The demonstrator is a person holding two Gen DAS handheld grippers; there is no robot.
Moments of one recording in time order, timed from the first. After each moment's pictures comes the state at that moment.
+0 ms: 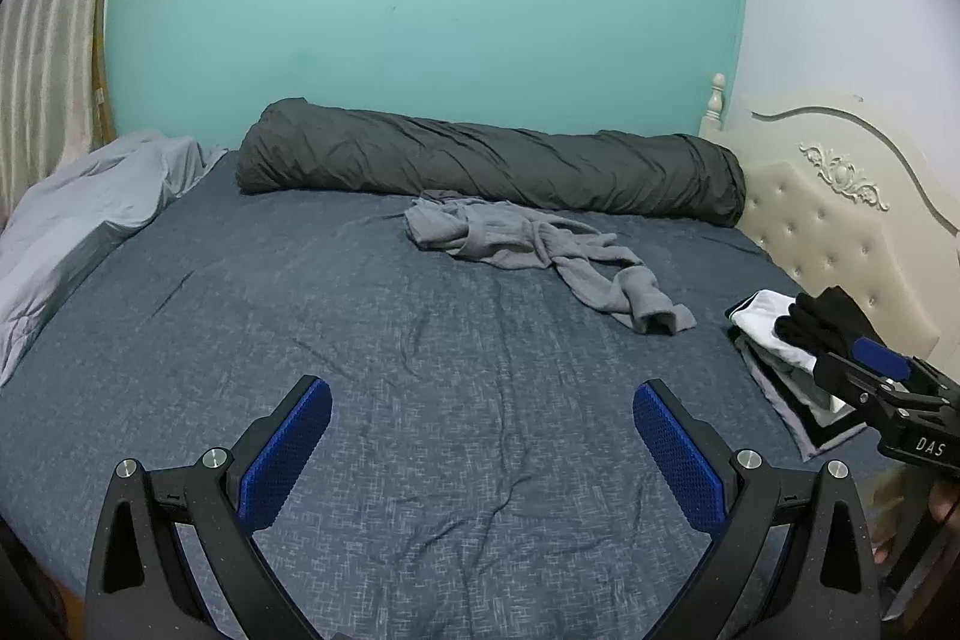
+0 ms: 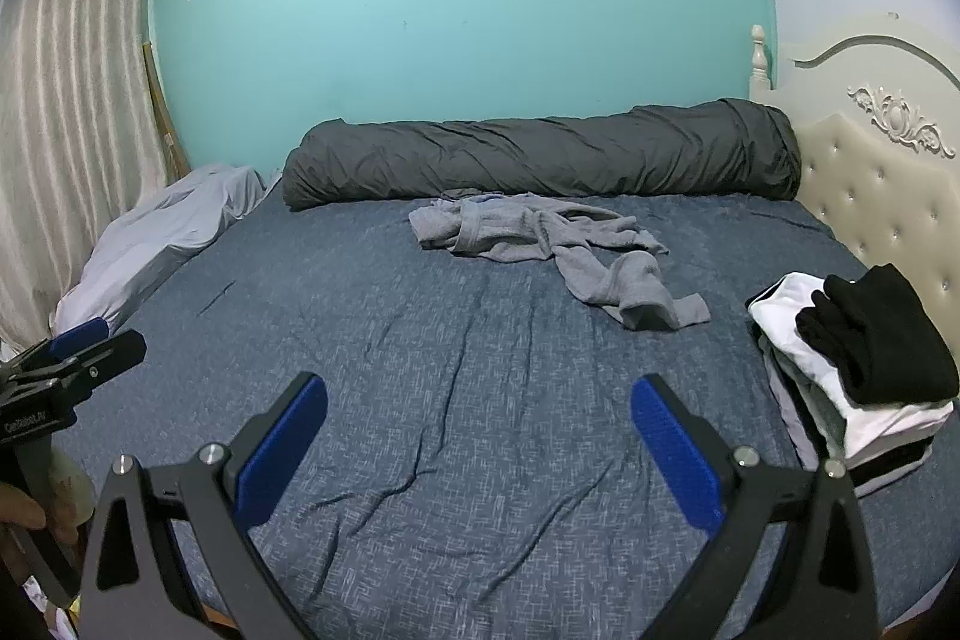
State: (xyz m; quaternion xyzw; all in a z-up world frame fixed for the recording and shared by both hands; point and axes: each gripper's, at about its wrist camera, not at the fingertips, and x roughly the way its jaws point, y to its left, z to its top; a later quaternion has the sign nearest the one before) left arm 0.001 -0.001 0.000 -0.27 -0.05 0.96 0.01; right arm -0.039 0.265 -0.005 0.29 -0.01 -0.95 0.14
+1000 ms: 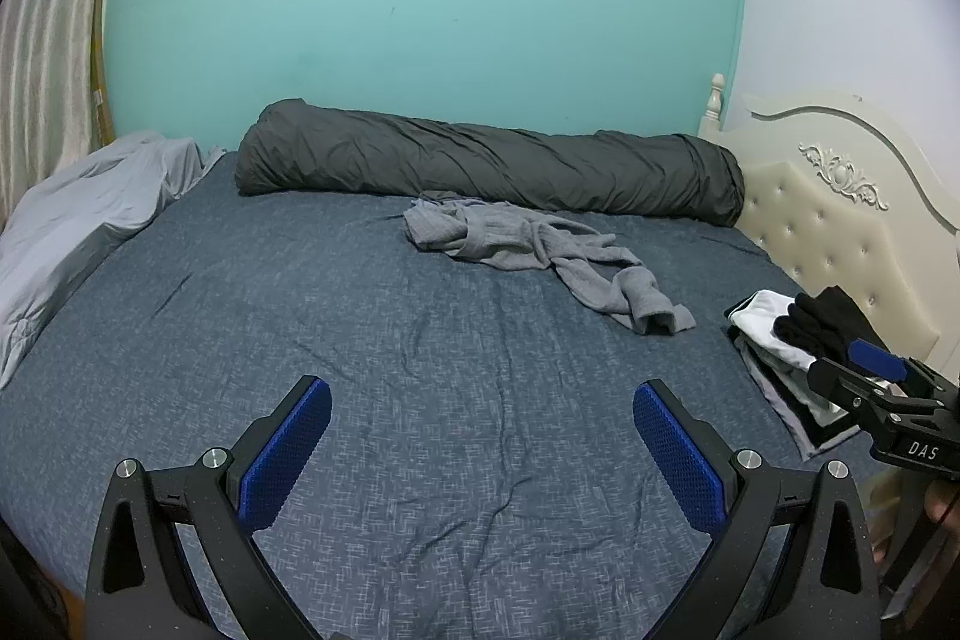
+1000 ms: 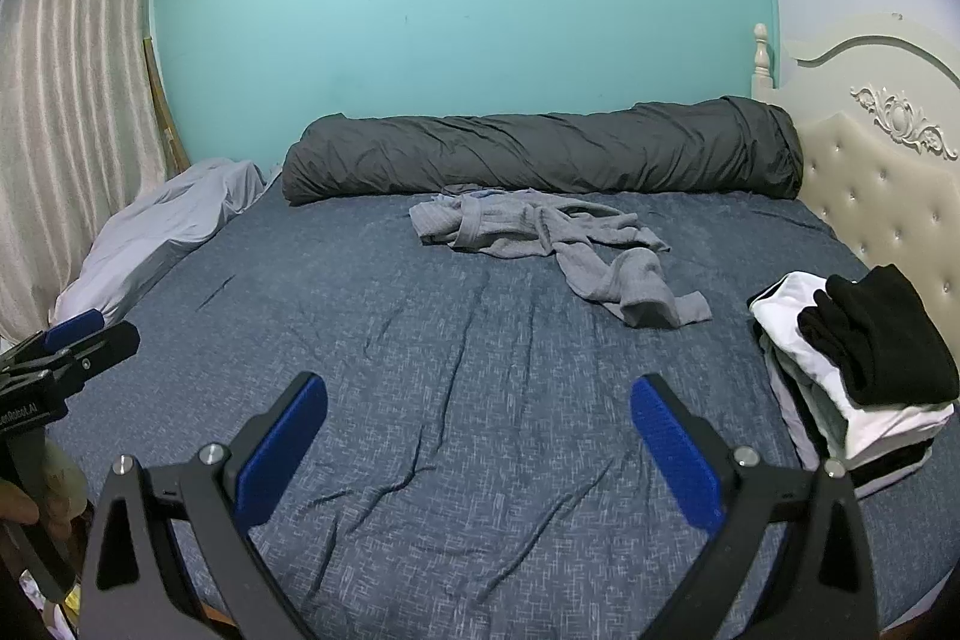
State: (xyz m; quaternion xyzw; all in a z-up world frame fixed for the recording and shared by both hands) left arm 0.000 -0.006 0.005 -0.28 -0.05 0.96 0.02; right arm -0.039 0.264 -0.012 0.29 -0.01 -0.95 0.14
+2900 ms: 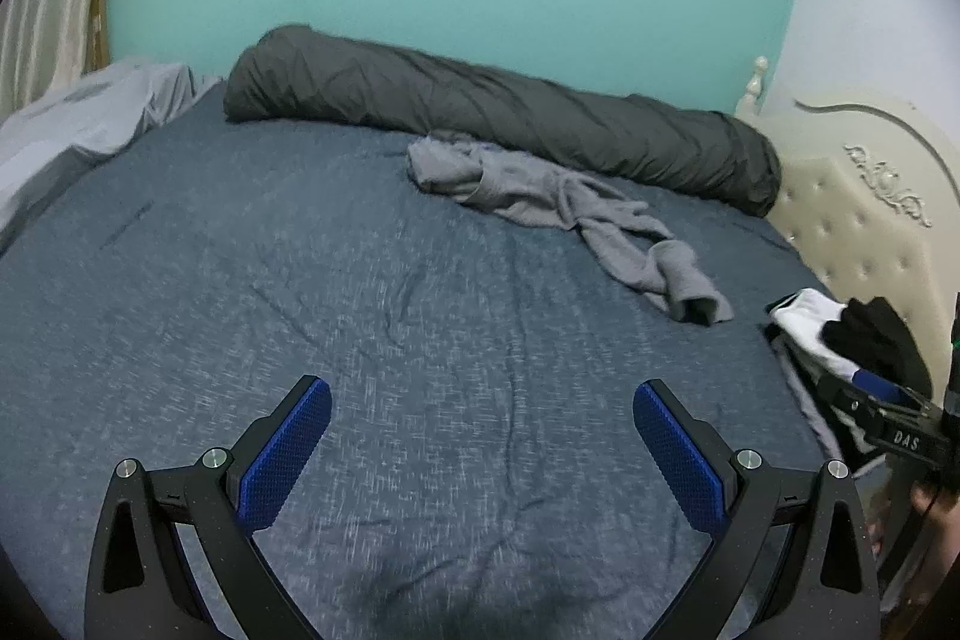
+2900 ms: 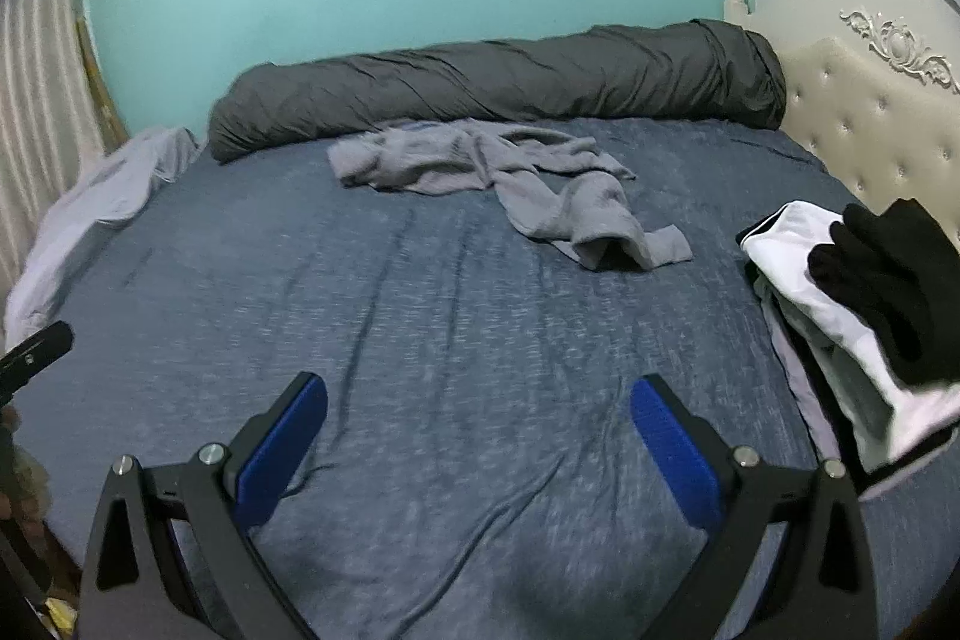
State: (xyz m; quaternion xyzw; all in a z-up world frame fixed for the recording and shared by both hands) left arm -0.110 -0.016 -0.112 -0.32 -0.11 0.94 0.01; right arm -0.166 0.306 -0.116 0.36 0.00 -0.93 0.09
